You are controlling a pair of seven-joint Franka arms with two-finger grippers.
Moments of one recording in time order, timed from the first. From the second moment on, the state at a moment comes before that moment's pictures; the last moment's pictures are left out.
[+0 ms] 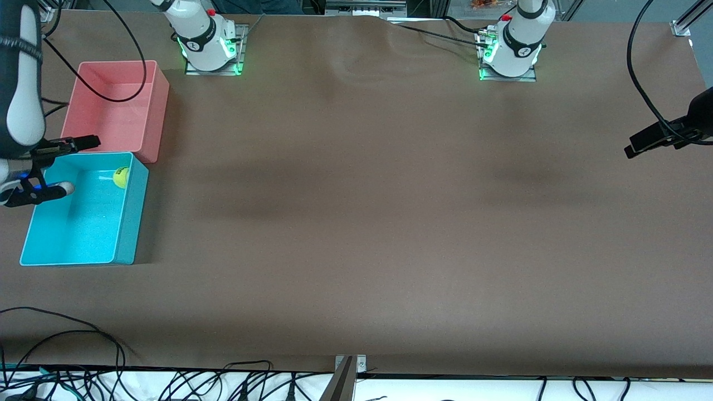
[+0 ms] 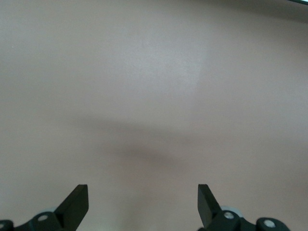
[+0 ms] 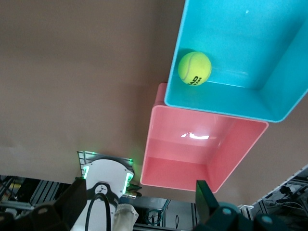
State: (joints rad) left arm -0.15 0.11 0.20 -1.43 -0.04 1.49 -0.17; right arm -0.03 0.38 -0.08 -1.39 -0.11 1.20 -0.30
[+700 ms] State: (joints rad) left arm -0.15 0.11 0.21 -1.43 -0.04 1.49 -0.17; right arm 0.03 0.13 -0.09 -1.41 -0.07 1.38 -0.15
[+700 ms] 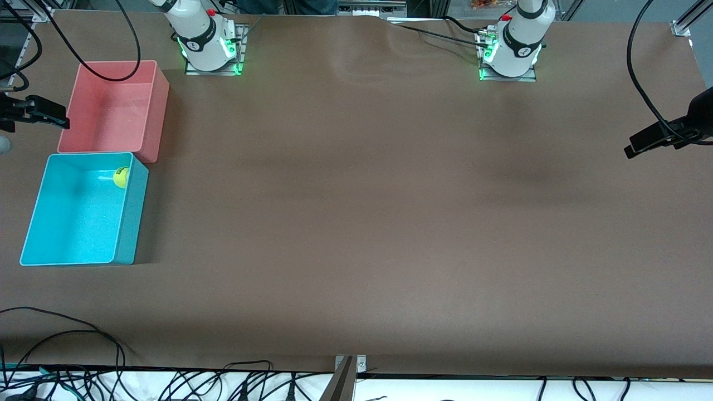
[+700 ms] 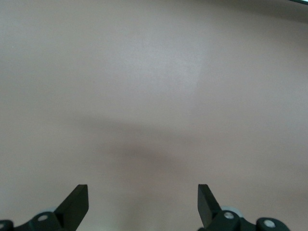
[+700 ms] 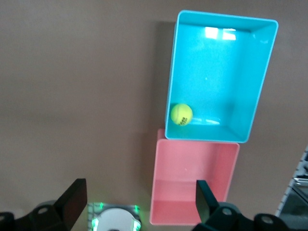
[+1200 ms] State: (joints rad) left arm -0.15 0.11 0.21 -1.43 -0.04 1.49 -0.17; right arm 0.02 -0.02 -0.11 -1.66 -0.06 1.55 -0.11
